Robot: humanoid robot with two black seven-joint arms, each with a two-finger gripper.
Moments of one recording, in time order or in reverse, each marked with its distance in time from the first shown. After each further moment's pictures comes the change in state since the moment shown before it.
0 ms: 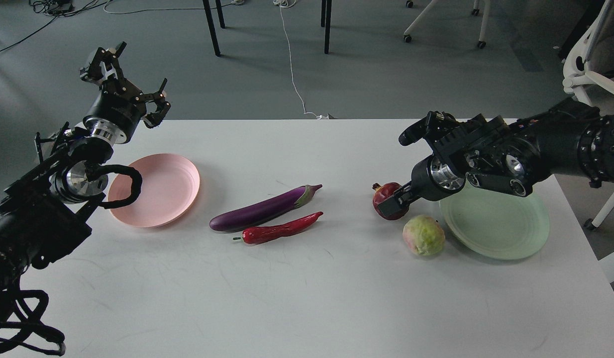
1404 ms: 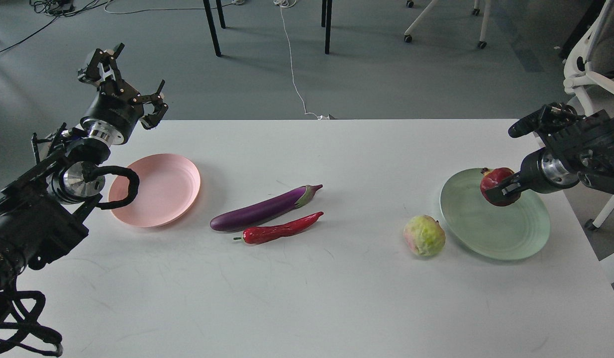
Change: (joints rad) left arm 0.003 0.006 0.006 0.000 0.003 -0.005 0.002; right arm -0.046 -0.322 -0.127 -0.036 -0.128 -0.062 -0.029
